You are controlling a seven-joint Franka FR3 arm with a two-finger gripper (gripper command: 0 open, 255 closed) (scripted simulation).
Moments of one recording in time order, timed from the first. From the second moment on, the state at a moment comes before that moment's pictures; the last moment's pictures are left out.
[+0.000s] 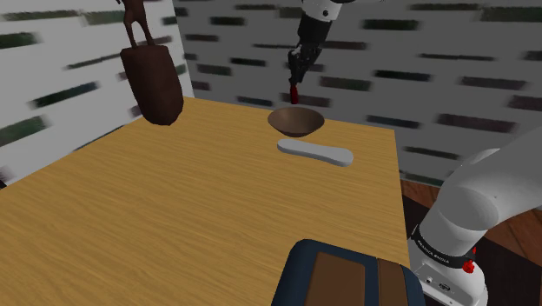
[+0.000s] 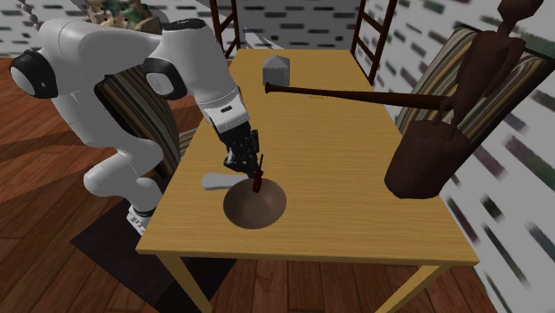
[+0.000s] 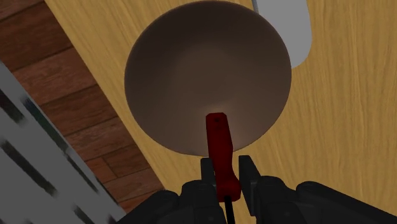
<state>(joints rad) -0.11 -0.45 0.20 -2.09 0.13 1.94 -0.08</state>
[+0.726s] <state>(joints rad) -0.11 -0.47 0.21 -2.24 0.15 2.07 -0.09</state>
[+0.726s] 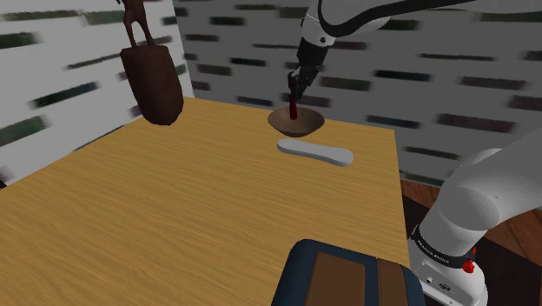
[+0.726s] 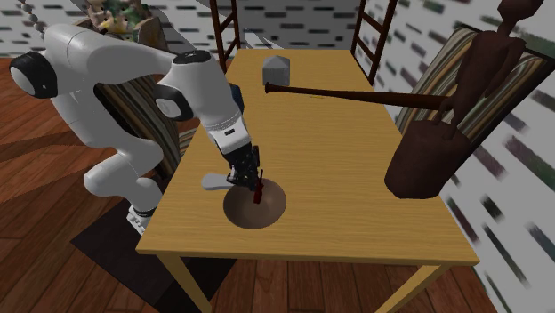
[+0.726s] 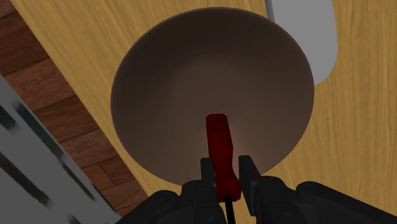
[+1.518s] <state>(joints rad) -0.11 -0.48 0.20 -2.23 0.15 2.06 -0.09</state>
